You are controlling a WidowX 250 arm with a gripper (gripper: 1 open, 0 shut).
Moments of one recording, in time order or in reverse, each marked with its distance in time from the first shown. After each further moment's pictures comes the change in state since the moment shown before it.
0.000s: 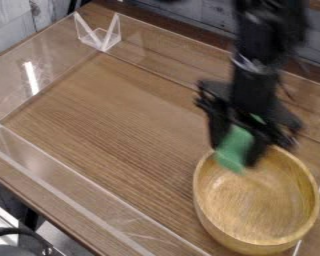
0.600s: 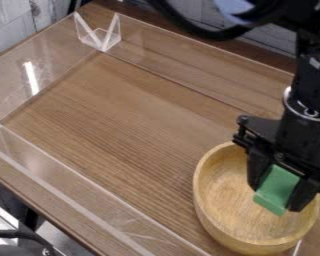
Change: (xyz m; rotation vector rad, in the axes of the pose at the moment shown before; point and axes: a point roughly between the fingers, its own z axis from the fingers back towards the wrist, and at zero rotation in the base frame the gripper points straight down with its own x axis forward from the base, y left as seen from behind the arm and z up) arm -0.007 -0.035 -0.005 0.003 -0.032 0.040
